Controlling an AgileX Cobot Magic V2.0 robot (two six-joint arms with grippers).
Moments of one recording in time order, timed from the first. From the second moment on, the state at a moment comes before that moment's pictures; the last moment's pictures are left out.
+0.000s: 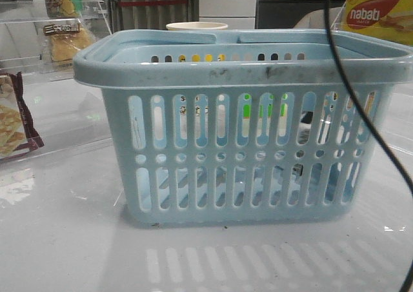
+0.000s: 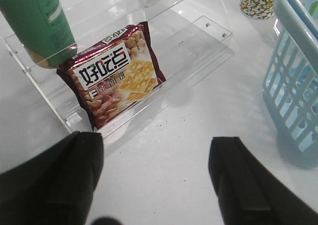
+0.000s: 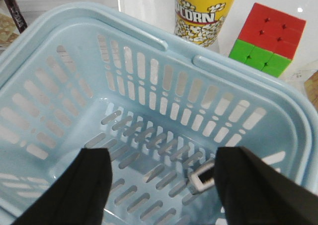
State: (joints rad) left arm -0.07 0.68 -0.70 -0.05 0.69 0.11; right arm 0.48 1.30 -1.26 0.04 0.68 -0.02
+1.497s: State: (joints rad) left arm -0.12 1.66 -1.34 -0.07 0.42 0.13; right arm 0.48 0.71 -0.84 0.02 0.72 -0.05
